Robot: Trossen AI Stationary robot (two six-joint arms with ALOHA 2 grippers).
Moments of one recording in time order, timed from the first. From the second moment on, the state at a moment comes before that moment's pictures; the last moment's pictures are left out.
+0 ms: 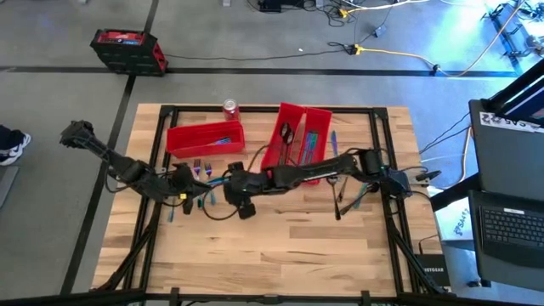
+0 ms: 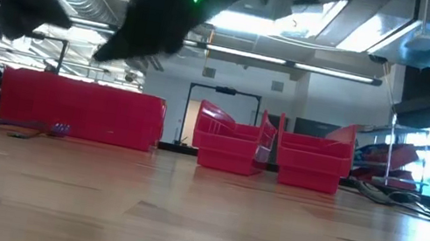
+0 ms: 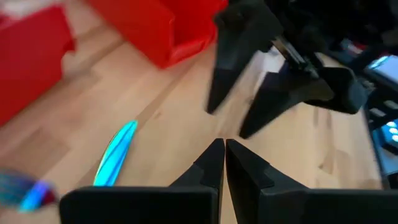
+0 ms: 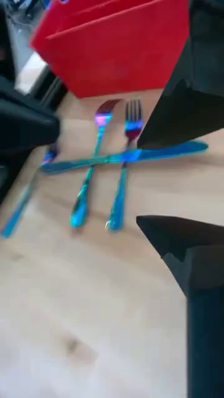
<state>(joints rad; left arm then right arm) -0.56 0.56 0.35 -0.39 -0.65 -0.82 0.09 2.27 1.85 -0.30 0.11 -0.41</state>
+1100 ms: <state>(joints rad) -0.60 0.56 0.35 -0.54 -0.66 -0.94 0.04 2.51 1.87 0.05 0.33 -0.96</state>
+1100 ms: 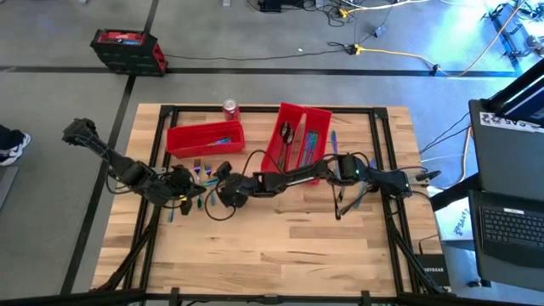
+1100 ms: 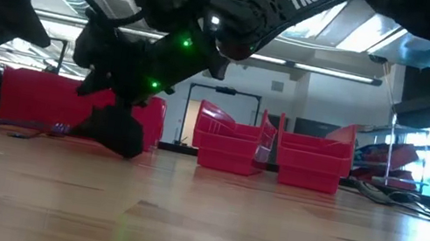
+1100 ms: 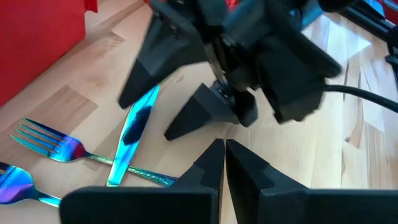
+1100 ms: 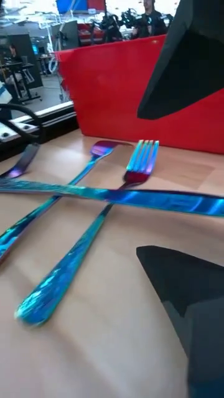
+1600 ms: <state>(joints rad) -0.60 0.56 0.35 -0.54 -0.70 -0.92 0.00 2.50 1.87 -0.02 0.30 -0.98</state>
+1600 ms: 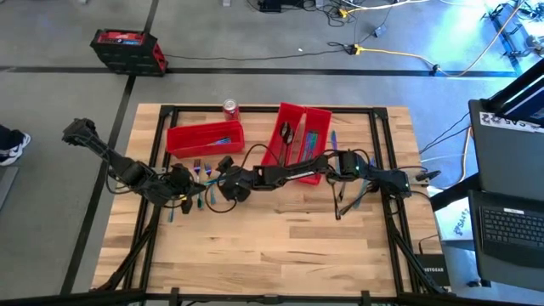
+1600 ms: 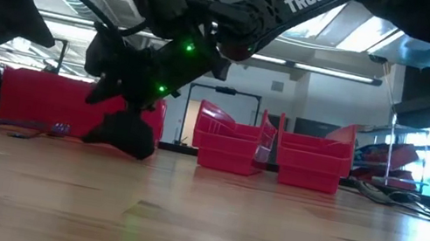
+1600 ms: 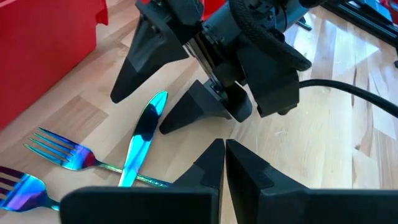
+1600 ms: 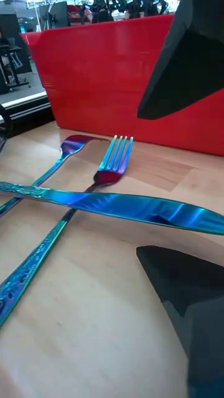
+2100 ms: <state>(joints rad) -0.60 0.56 0.35 -0.54 -0.70 -0.92 -0.04 2.50 1.87 -0.05 0.27 -1.00</state>
